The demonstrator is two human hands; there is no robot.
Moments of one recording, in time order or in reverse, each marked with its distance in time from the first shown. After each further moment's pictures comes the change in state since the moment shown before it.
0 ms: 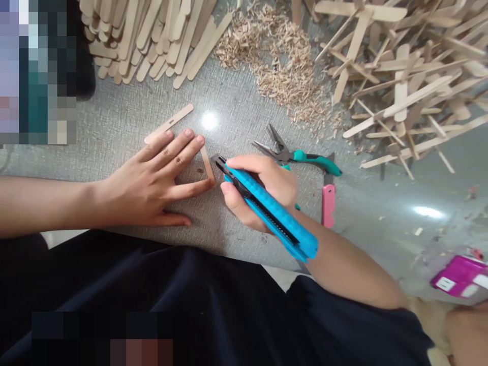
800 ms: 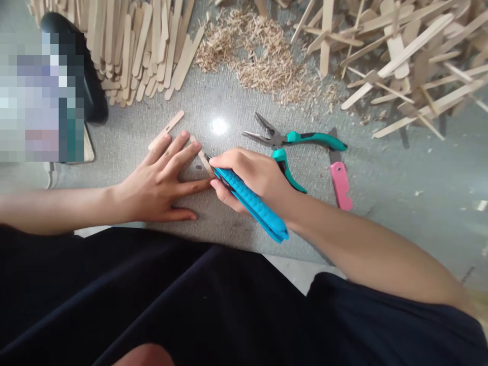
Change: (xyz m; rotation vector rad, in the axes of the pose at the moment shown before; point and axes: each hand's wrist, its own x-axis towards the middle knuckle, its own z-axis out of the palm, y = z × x) left_hand -0.003 -0.006 -0.002 0.088 -0.038 0.029; right_hand 0.011 0.014 0.011 -0.046 -0.068 -0.285
